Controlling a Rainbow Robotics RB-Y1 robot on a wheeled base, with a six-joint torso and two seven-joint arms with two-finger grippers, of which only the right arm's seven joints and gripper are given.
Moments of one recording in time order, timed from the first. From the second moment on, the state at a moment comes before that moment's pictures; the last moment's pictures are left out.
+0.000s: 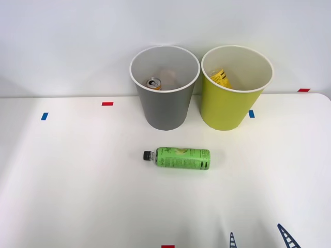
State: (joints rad) arm 0.95 -0.28 0.40 -1.84 -0.14 -0.73 1.93
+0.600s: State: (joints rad) arm 0.95 -0.28 0.40 -1.84 -0.14 -0.73 1.93
